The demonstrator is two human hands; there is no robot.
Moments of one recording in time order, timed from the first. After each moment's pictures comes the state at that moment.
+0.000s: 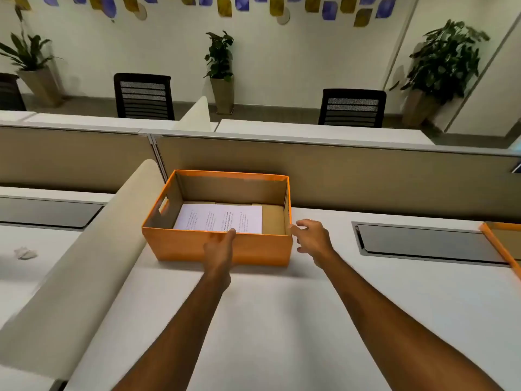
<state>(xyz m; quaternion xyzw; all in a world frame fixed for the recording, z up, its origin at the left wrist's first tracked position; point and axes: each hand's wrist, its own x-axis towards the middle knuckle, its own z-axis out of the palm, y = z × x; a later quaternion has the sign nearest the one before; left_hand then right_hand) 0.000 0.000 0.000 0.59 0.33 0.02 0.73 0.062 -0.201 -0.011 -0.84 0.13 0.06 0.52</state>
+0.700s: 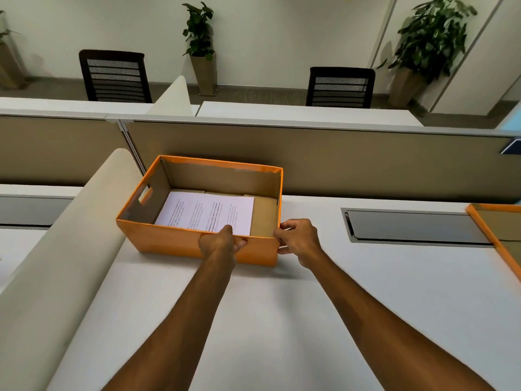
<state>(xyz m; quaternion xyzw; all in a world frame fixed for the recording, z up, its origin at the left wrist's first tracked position) 0.038 -0.030 -0.004 0.49 0.43 0.02 0.76 0.054 -0.193 -0.022 -0.79 0.18 0.08 0.58</state>
